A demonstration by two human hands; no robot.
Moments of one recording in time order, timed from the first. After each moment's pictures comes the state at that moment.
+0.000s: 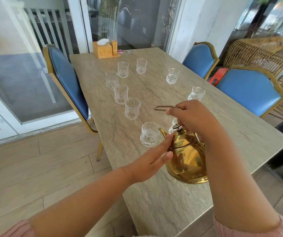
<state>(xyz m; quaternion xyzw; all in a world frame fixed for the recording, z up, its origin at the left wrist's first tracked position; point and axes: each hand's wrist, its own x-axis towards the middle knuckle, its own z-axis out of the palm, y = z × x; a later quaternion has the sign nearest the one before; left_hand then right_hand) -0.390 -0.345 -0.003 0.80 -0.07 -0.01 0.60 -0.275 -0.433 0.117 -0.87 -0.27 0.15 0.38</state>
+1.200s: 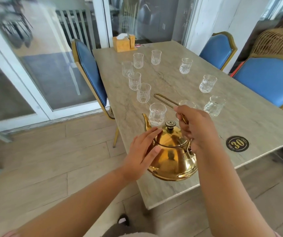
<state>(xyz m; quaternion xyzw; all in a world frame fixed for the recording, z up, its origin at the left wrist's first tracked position) -0.480 -0.402 -0.027 0.88 0.11 0.18 0.43 -0.365 -0.505 0.085 -0.68 -0.14 0.27 0.67</state>
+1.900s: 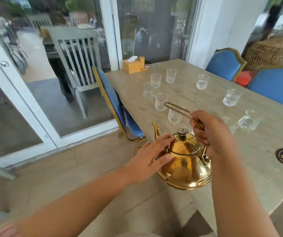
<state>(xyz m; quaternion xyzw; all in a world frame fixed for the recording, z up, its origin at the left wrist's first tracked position) -0.539 -0.200 0.012 0.92 -0.02 0.03 0.38 -0.429 -0.343 0.094 -0.67 -0.10 0.19 0.71</state>
